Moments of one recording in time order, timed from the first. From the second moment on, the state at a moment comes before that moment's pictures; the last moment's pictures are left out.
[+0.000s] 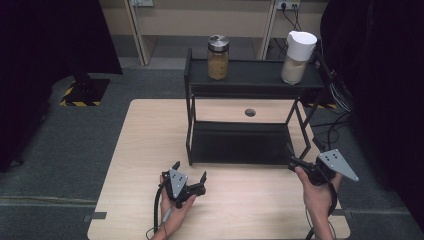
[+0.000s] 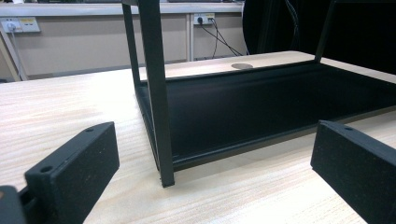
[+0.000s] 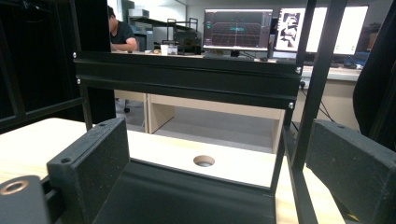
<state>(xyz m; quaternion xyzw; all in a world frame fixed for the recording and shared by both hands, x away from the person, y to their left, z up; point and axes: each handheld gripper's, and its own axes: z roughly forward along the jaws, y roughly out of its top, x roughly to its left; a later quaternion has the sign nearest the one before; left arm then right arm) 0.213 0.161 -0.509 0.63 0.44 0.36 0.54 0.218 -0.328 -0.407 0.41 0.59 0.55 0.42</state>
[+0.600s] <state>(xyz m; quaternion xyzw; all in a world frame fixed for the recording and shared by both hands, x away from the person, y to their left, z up) 0.212 0.161 -0.509 0.63 0.44 0.36 0.54 0.212 -0.327 -0.427 0.41 0.60 0.53 0.43</state>
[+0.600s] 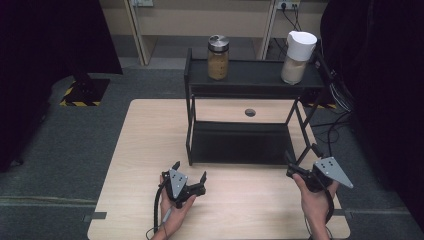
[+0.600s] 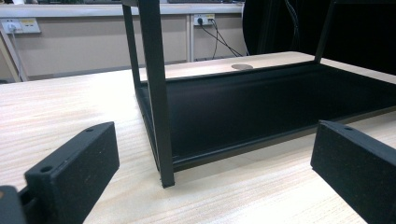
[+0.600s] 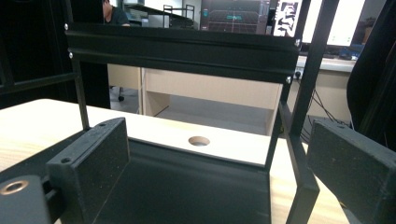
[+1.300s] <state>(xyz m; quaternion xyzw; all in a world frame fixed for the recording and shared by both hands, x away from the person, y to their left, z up) 0.212 0.161 -0.509 0.63 0.44 0.36 0.54 0.204 -0.328 -0.457 0.43 0.62 0.51 0.41</state>
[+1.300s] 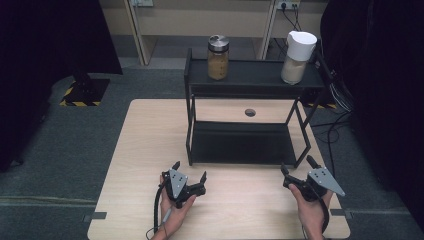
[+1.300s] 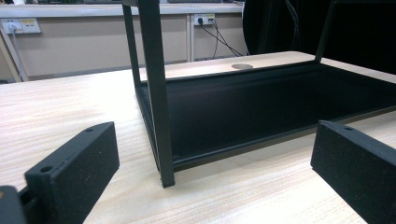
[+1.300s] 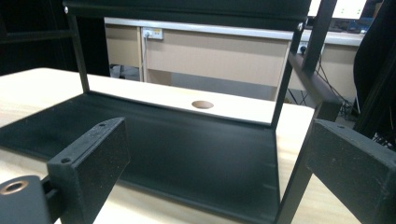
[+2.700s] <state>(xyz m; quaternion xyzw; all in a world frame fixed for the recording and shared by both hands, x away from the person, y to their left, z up) 0.212 0.161 -0.509 0.63 0.44 0.36 0.54 0.191 -0.330 -0.485 0.45 0.63 0.50 0.39</state>
